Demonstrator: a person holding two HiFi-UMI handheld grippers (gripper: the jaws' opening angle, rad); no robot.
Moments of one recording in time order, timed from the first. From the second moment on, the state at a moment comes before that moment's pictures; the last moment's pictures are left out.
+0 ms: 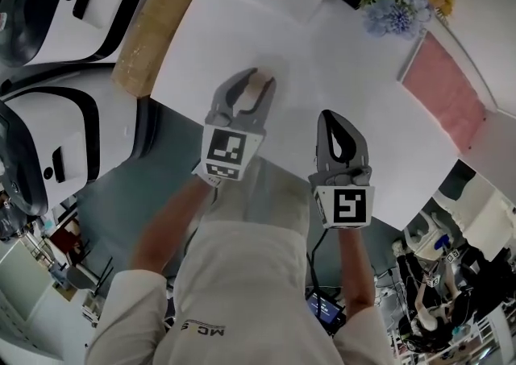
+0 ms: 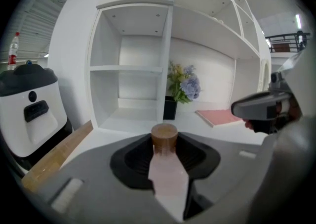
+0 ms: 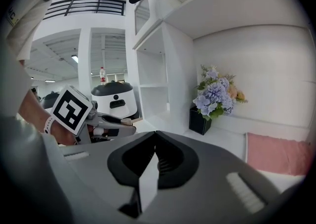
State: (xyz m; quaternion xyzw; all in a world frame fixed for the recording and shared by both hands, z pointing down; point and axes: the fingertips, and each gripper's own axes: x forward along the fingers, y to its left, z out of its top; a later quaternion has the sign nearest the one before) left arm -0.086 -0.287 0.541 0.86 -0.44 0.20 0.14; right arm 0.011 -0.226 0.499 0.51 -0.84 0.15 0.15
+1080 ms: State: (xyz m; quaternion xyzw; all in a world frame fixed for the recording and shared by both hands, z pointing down) left arm -0.077 -0.335 0.608 0.86 -0.45 0.20 0.10; right arm 0.004 -0.249 0.546 0.50 -0.84 0.17 0.15
